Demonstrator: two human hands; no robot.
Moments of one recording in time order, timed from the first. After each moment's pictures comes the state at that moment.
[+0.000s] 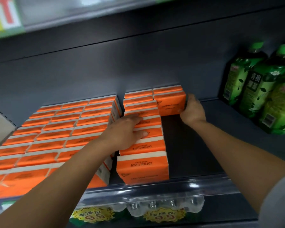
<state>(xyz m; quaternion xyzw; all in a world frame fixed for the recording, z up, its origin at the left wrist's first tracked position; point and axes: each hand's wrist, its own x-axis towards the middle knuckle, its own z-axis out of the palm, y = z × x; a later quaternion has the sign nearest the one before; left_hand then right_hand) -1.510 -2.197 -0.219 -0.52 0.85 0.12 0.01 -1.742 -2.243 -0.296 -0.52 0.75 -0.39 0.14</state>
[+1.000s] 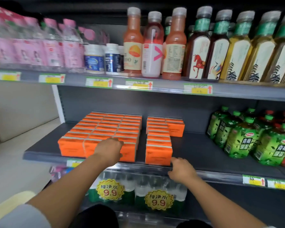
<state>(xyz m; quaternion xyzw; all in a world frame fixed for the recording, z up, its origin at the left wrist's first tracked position) -1.356 -2.026 -0.189 -0.59 0.80 -0.08 0.00 -1.620 -1.996 -0.247 -0.67 0.73 -0.03 0.09</state>
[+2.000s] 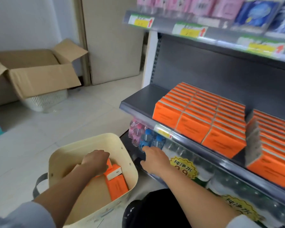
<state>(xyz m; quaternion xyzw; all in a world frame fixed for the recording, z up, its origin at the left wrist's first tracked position) -1.041 -1.918 -0.375 -0.81 0.57 0.13 0.11 -1.245 -1.997 -0.326 -0.88 0.46 0.03 0.13</state>
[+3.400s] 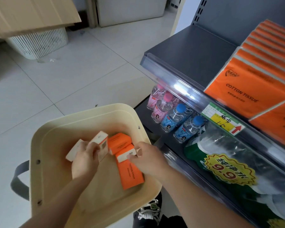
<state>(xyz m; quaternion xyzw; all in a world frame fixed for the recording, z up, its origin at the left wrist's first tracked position) -0.970 -1.920 -0.584 -0.89 0.36 0.10 -0.28 -1.139 -2.035 -0.447 -0.79 0.47 0.12 0.38</state>
